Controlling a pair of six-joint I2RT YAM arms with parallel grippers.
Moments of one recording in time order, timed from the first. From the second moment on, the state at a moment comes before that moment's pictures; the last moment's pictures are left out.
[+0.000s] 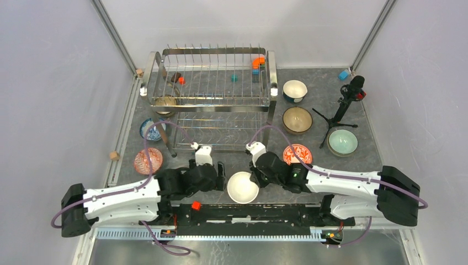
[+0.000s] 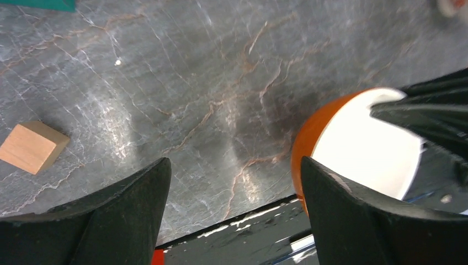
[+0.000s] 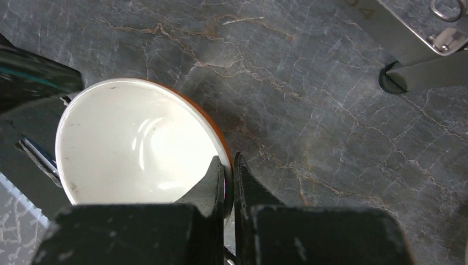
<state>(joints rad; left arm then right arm) -1.18 0.82 0.52 -0.56 -0.46 -0.94 1.14 1.20 0.59 -0.17 0.16 0.44</state>
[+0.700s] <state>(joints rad) -1.34 0.86 0.55 -0.55 -0.48 -0.90 1.18 1.26 0.62 -0.22 0.21 0.42</state>
